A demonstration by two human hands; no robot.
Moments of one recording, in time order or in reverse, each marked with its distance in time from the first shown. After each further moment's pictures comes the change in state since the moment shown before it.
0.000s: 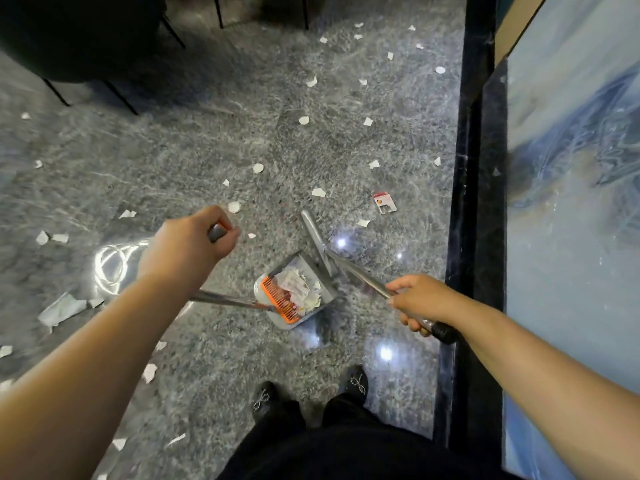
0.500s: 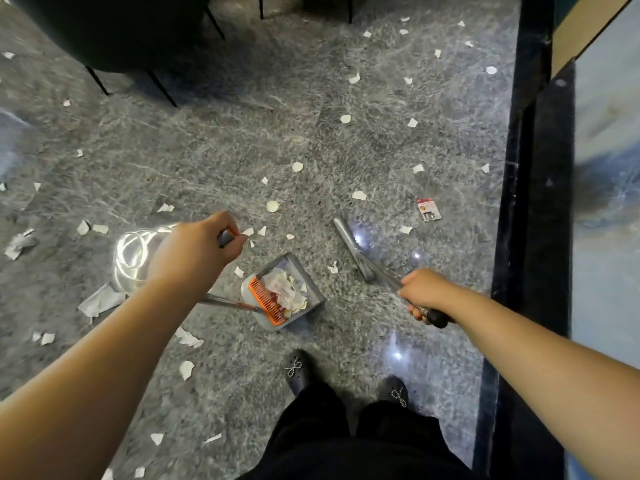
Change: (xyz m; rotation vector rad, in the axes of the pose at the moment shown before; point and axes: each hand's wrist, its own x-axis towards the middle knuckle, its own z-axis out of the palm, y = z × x) left_hand 0.050 -0.125 -0.046 0.071 -0.007 -0.030; right_hand 0.076 -0.109 0.095 -0.255 0.004 0.075
